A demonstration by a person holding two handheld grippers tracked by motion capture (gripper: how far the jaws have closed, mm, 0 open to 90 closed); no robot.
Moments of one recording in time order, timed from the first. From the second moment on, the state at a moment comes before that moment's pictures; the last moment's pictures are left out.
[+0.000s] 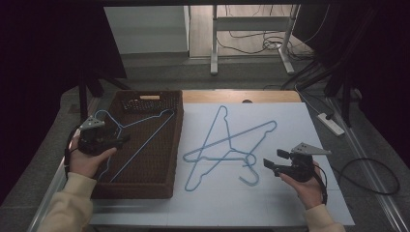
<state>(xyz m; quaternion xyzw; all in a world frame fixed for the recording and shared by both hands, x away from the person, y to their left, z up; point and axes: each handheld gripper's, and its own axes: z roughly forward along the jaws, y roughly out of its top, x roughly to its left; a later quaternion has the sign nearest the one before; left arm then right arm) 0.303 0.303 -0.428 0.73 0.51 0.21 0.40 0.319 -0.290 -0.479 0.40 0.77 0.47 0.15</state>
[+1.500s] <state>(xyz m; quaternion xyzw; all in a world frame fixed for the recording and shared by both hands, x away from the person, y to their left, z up) 0.258 0.205 -0.429 0.77 0.38 0.14 0.49 0.322 -0.284 -0.483 0.40 0.78 0.46 0.15</state>
